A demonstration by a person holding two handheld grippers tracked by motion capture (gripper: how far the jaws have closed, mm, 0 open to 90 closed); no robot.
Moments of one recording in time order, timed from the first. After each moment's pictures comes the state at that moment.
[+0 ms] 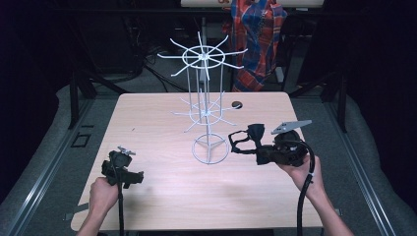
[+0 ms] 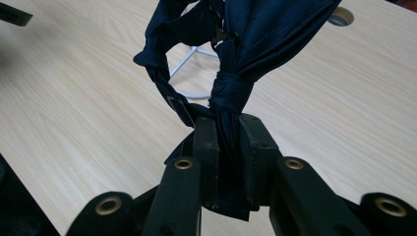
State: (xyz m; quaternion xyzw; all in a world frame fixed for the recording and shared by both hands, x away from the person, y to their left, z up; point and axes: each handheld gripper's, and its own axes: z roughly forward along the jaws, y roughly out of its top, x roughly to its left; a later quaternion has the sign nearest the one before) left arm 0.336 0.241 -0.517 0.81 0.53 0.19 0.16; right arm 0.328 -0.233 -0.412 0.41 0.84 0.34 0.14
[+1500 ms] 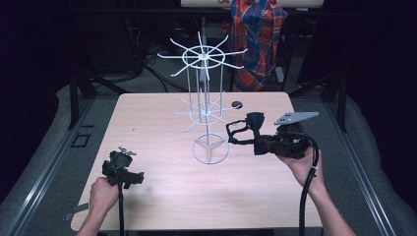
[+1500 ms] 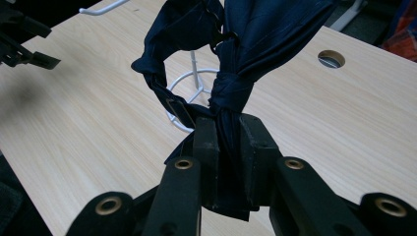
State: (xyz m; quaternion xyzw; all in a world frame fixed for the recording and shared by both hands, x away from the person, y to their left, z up) left arm 0.337 0.241 -0.519 0.81 0.53 0.18 0.15; right arm 0.332 -0.231 -0.388 0.39 0.82 0.38 0.16
